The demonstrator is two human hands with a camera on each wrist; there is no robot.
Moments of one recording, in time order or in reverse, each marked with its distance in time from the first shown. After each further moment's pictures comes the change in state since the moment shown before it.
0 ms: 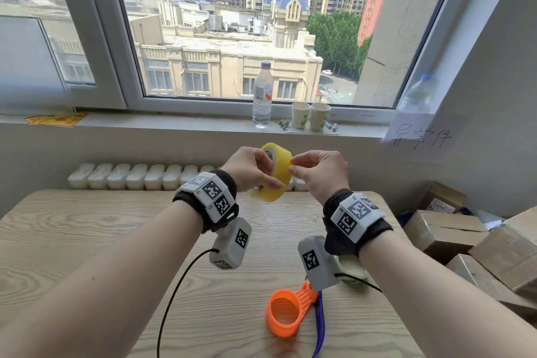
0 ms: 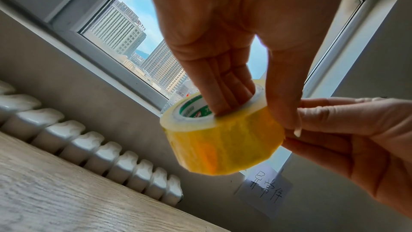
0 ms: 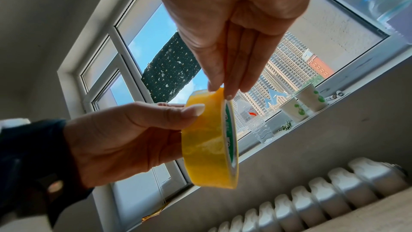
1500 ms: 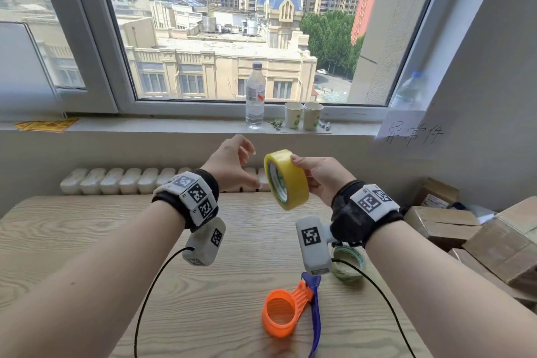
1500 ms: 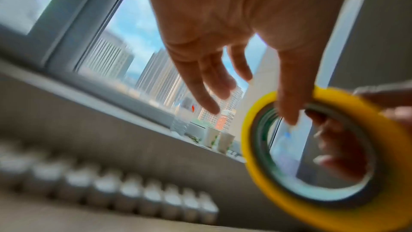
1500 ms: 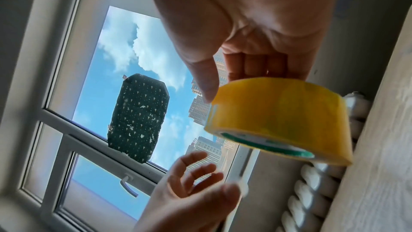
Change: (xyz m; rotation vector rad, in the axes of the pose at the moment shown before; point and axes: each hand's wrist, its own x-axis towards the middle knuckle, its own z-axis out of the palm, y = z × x) left_hand 0.005 -0.009 -0.014 0.283 0.107 0.068; right_hand 0.017 0.006 -0.014 0.474 -0.266 0.437
